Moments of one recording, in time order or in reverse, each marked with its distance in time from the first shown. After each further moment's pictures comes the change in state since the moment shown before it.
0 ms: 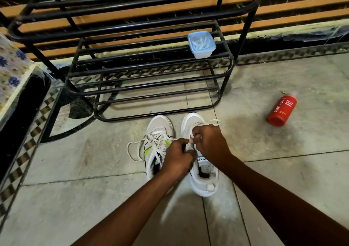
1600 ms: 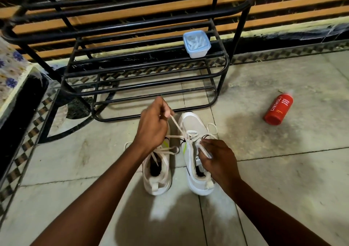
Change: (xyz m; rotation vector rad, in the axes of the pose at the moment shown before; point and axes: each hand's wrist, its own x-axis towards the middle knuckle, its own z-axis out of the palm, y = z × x) left_hand 0.023 0.063 -0.073 0.320 0.227 0.536; right_hand -0.069 0.036 0.015 0.016 0.263 0.065
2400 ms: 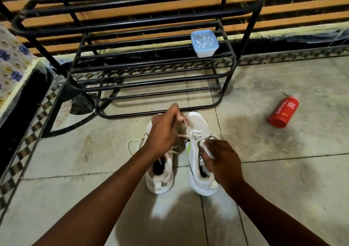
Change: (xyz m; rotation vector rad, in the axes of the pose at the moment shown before) left_hand -0.009 -0.017 0.022 -0.016 -0.099 0.115; right_hand -0.001 0.006 0.007 -0.116 -0.054 0.038
